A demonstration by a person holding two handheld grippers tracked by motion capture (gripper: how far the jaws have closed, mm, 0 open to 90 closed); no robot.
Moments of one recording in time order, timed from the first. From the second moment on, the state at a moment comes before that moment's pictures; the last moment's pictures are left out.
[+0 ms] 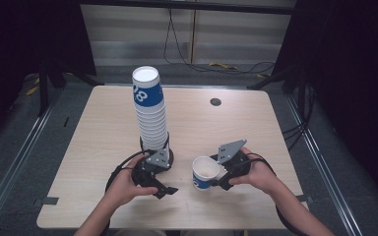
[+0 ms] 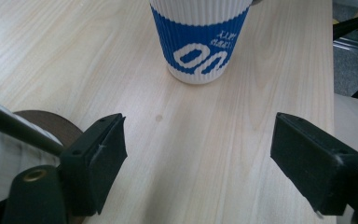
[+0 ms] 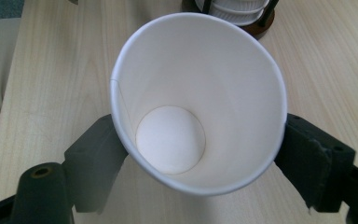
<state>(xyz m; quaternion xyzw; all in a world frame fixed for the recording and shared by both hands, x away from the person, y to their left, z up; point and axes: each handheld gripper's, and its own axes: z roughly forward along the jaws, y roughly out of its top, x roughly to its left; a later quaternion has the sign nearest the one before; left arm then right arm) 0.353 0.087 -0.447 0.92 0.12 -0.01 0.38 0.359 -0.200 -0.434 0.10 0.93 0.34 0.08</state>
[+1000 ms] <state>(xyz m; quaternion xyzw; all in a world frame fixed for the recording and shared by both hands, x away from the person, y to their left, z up) 0.351 0.124 -0.458 0.91 0.16 0.00 0.39 0.349 -0.191 -0.437 0.10 0.93 0.34 0.08</state>
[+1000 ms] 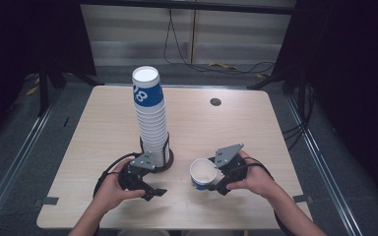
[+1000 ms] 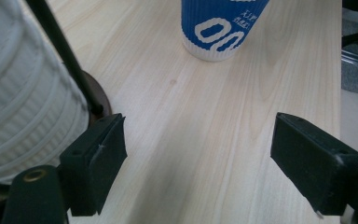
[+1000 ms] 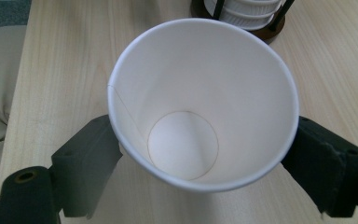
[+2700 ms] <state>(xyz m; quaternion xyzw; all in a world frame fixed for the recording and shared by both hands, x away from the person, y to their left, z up) 0.369 0.201 -0.480 0.89 0.21 0.04 0.41 0.335 -0.275 -0.469 0.25 0.88 0.39 0.09</state>
